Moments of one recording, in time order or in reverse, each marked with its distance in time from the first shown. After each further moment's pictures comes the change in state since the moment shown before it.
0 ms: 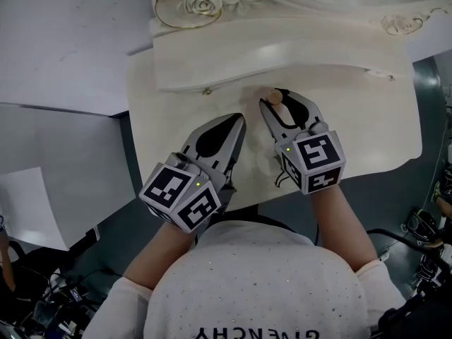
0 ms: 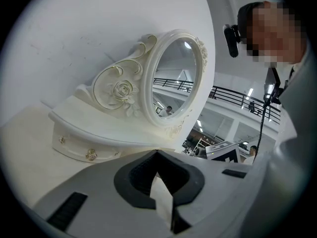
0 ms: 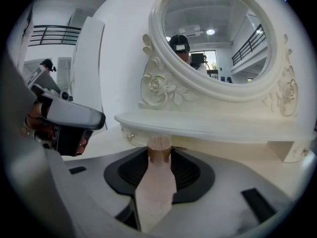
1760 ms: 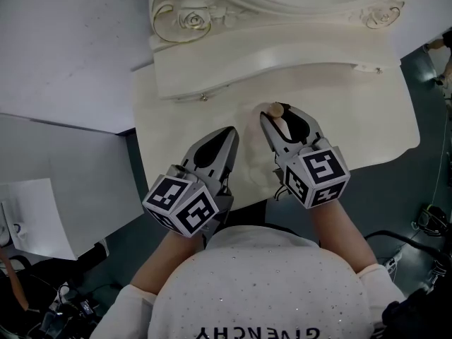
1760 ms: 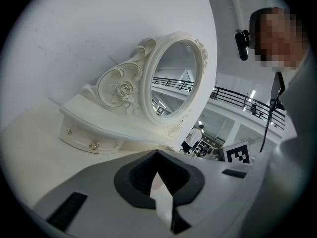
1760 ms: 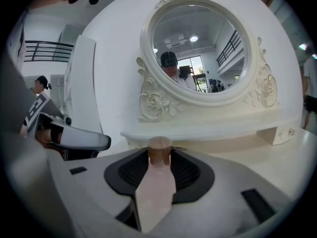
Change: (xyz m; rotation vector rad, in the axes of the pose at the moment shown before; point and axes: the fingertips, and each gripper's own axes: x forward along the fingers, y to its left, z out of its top) left arm -0.024 -0.016 -0.011 -0.032 0.009 0.018; right arm -0.053 0.014 0.013 0.155 -0.123 -0.034
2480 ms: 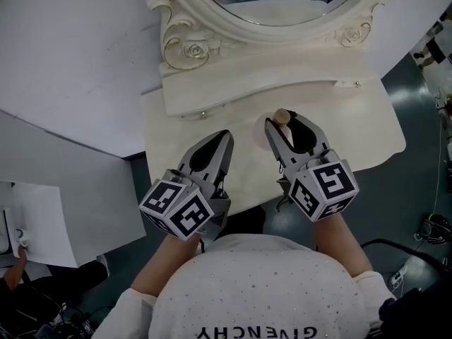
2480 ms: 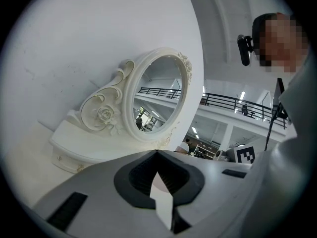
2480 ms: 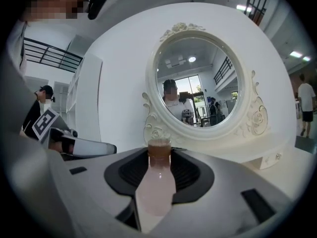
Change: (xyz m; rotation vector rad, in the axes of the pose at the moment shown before) left arm -0.026 -0.058 0.052 0.081 -0.120 -0.062; right arm -0.075 0.014 0.080 -0.016 -0.218 -0.023
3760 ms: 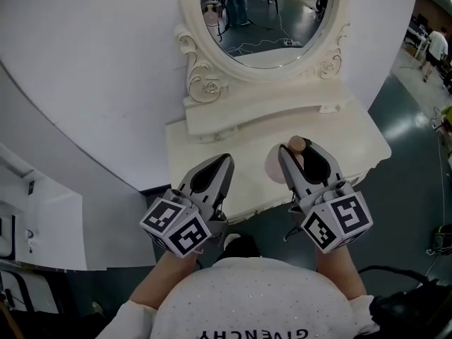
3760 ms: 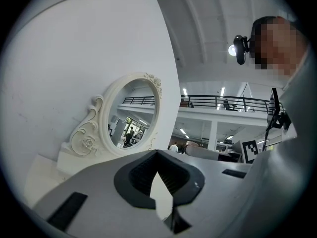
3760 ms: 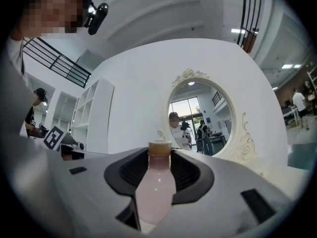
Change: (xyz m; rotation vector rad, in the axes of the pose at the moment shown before) left arm -0.110 -0.117 0.048 0.188 -0.094 -0.120; right arm -0.154 0.086 0.093 -0.026 -0.262 -0.022
